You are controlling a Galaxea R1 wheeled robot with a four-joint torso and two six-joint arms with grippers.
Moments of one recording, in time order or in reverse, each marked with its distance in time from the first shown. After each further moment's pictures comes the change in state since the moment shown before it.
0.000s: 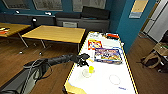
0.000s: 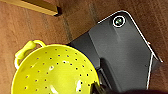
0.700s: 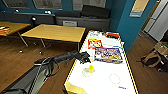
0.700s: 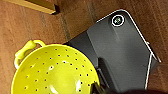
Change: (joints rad) left arm -0.029 0.146 -0.179 0.029 -0.010 -0.029; right arm 0.013 0.032 -0.054 0.000 -0.019 0.000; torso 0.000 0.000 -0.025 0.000
